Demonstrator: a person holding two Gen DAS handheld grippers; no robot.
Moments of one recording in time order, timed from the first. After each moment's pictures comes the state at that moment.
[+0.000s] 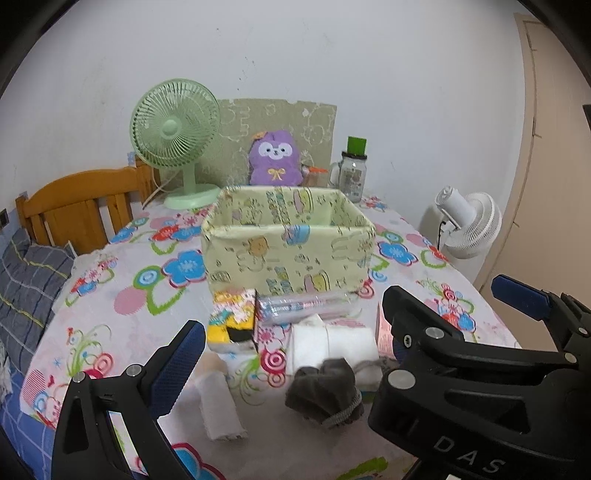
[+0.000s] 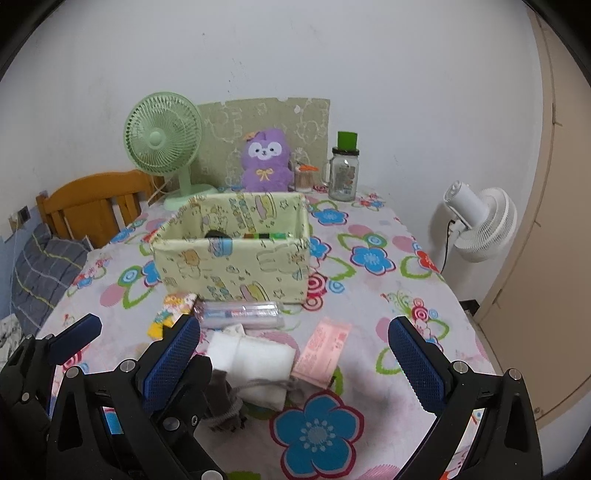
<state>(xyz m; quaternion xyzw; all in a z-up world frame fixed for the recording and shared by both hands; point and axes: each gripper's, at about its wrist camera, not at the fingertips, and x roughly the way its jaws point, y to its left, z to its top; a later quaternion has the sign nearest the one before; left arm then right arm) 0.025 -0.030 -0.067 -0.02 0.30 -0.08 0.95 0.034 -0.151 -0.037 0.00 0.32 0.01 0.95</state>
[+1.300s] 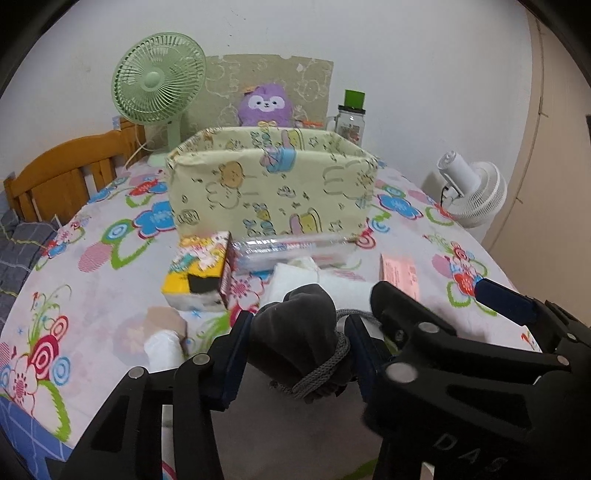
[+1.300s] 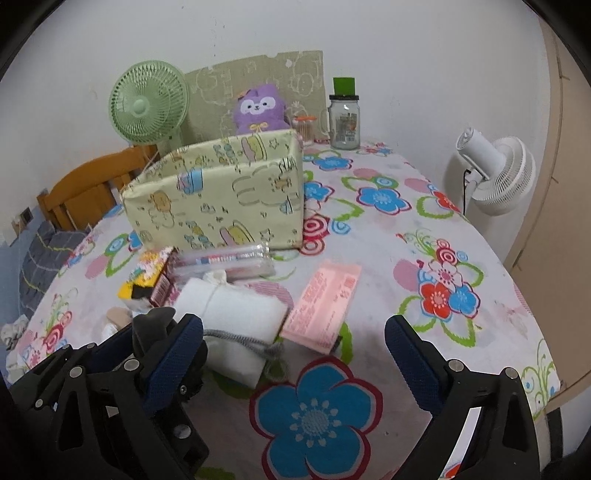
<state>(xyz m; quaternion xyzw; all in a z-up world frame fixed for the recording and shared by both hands) 0.045 -0.048 -0.115 -0.02 0.36 -0.08 0.93 0.054 -0.172 -0.096 0.05 0.36 0.04 0.93</state>
